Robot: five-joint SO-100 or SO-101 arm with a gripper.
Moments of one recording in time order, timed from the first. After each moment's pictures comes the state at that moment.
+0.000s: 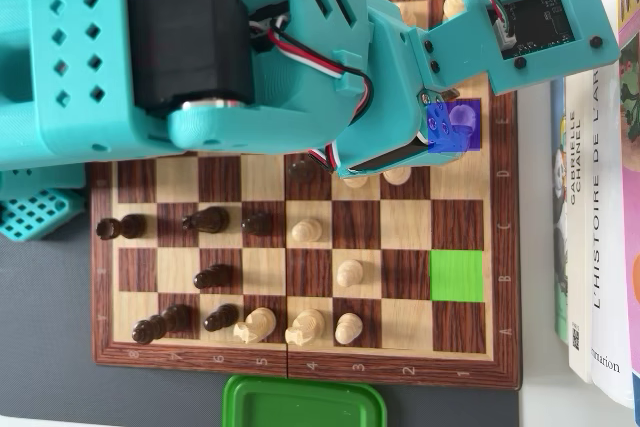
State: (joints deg) arm -5.5 68.7 70.0 59.3 79.7
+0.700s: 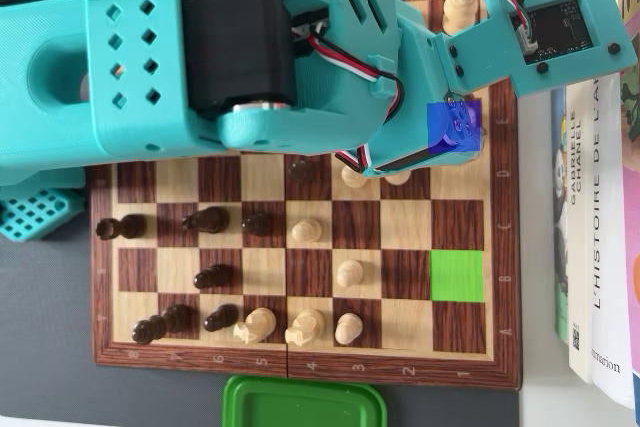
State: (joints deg) arm -5.5 61.5 64.3 59.3 79.7
